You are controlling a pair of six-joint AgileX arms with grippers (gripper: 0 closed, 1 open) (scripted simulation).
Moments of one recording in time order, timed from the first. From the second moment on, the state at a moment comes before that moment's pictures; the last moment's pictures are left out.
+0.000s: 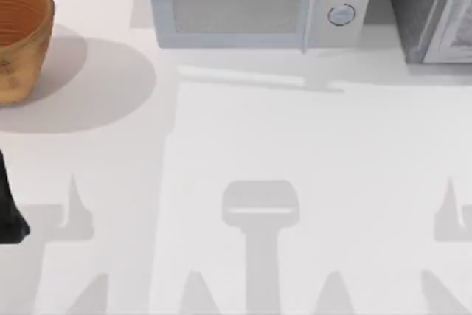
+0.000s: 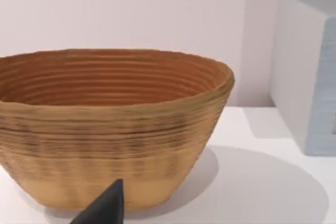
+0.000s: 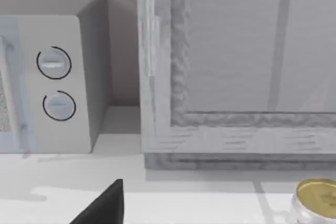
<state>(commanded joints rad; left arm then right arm) 0.00 0.00 0.00 0.00 0.00 0.00 0.00 0.00 0.00 0.00 0.00 0.00</state>
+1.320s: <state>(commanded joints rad) 0.00 0.00 0.00 0.00 0.00 0.00 -0.27 1.41 0.16 1.14 -0.25 -0.05</state>
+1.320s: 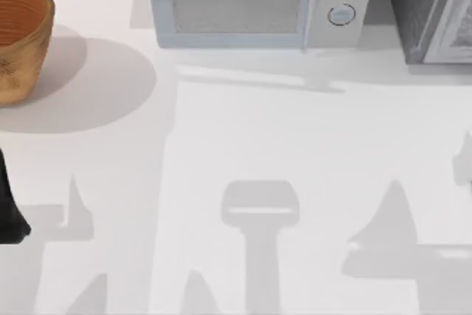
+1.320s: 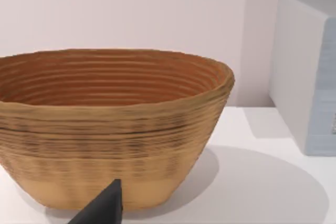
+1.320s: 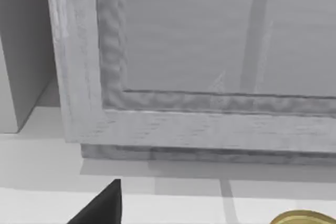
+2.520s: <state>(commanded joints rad) 0.00 0.00 0.00 0.00 0.00 0.00 -0.40 2.18 0.25 1.72 -0.36 -0.06</state>
